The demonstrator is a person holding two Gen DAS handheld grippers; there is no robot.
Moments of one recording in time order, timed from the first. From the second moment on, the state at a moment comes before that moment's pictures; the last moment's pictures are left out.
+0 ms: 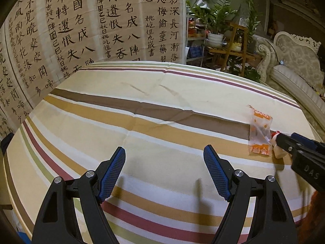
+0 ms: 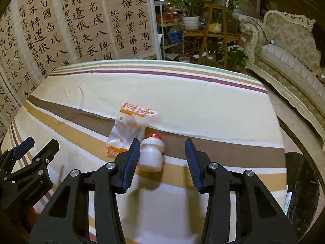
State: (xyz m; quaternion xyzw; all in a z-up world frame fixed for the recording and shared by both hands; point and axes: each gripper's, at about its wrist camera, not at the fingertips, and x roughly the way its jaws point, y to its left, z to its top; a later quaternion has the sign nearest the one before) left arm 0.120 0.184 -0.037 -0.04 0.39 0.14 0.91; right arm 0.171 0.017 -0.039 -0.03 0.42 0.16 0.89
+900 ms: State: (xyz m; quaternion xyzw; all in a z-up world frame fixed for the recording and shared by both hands) left arm 0.164 0.105 -0.042 -0.01 0.42 0.05 0.90; right arm 0.175 -0.058 -0.048 0.00 0.43 0.11 0.90
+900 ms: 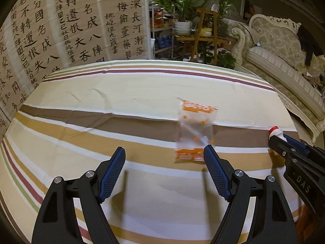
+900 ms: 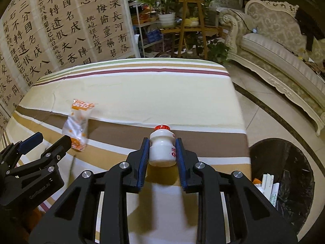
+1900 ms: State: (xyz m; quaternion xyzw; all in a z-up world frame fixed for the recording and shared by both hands) left arm 0.162 0.070 -0.042 0.03 0.42 0.02 0.91; right arm 0.162 -0.074 -0.047 0.02 0.42 0.12 0.90
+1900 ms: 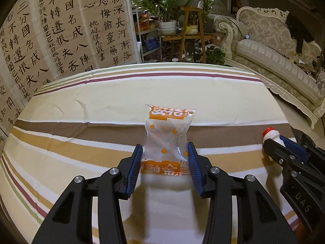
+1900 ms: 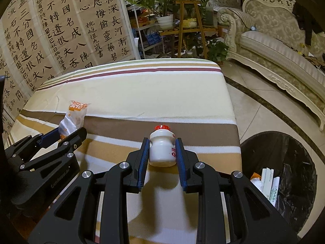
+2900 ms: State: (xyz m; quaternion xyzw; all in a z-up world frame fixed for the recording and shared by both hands) left arm 0.062 -0.031 -0.017 0.05 0.38 -0.09 0.92; right arm 0.037 -0.195 -0.030 0.05 0.39 0.02 0.92
